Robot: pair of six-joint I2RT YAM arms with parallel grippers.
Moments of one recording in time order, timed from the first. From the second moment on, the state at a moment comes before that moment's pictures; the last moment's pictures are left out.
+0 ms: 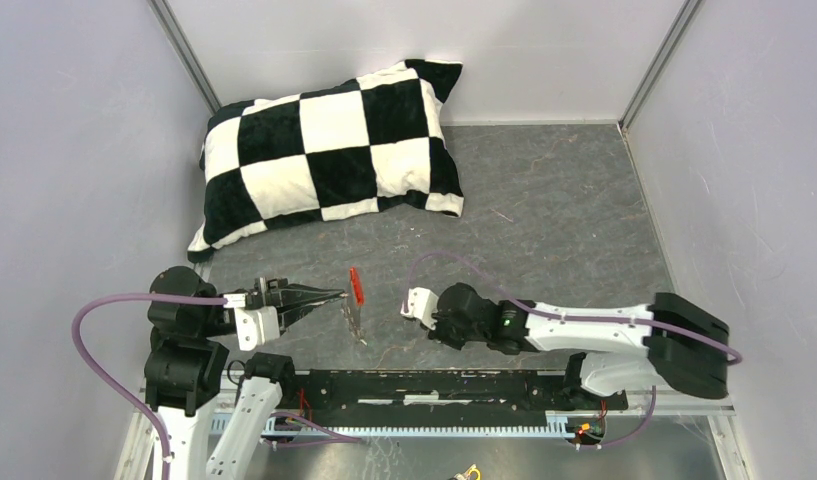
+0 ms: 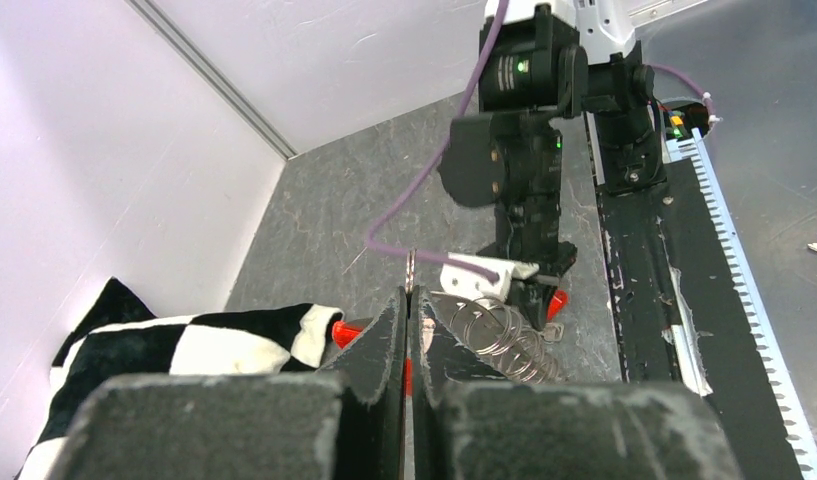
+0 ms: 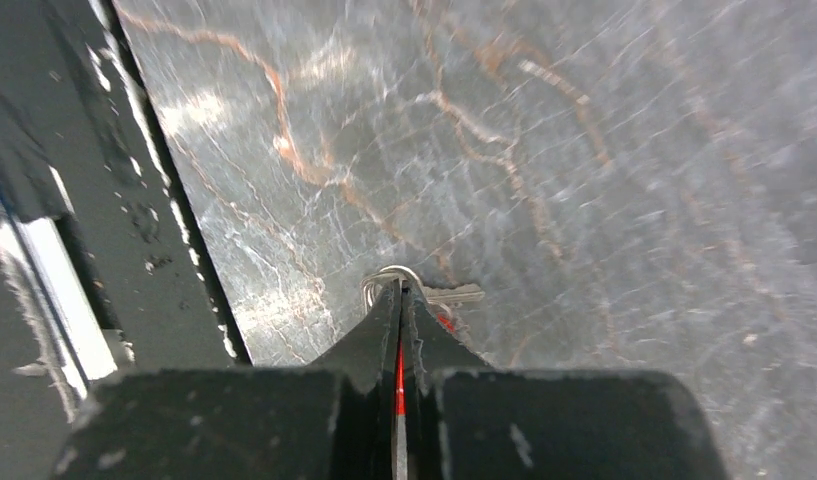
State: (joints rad) left arm -0.12 0.43 0.99 -0.59 1.28 0.55; right arm 1.20 1.34 0.61 -0.11 0.02 -0.12
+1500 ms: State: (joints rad) left arm -0.12 0.42 0.99 -0.60 1.28 0.54; right arm 0.98 1.32 0.51 -0.03 -0.41 -0.17
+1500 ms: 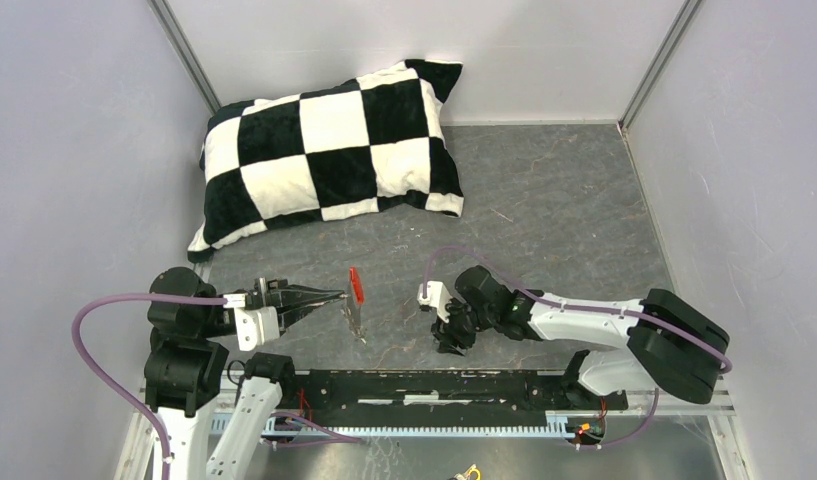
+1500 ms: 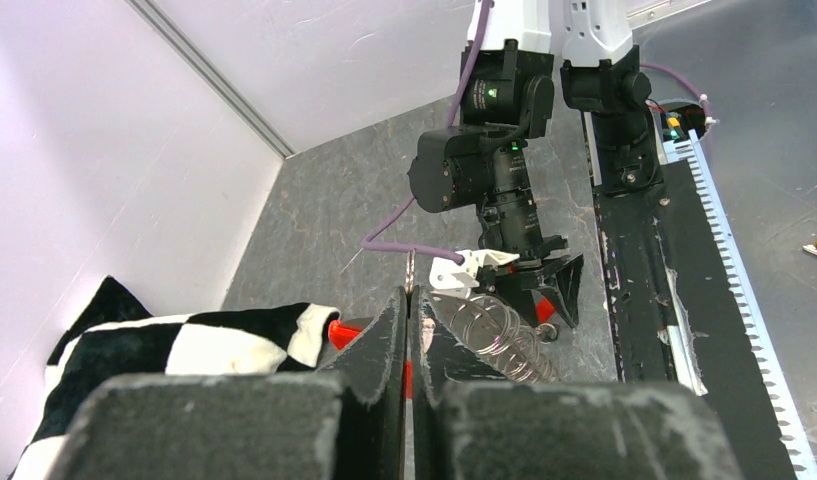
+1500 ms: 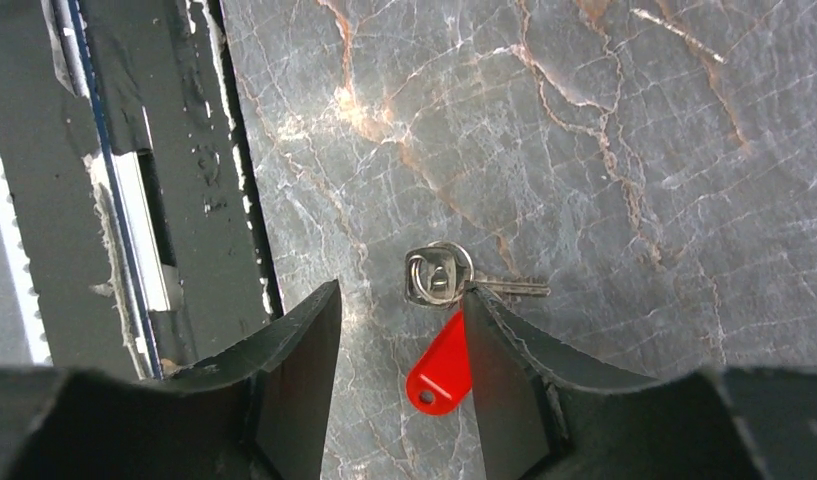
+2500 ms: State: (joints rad) left arm -0.12 0.42 0.99 -0.60 1.26 0.54; right arm 1.03 1.25 0.48 0.06 -0.21 -0.11
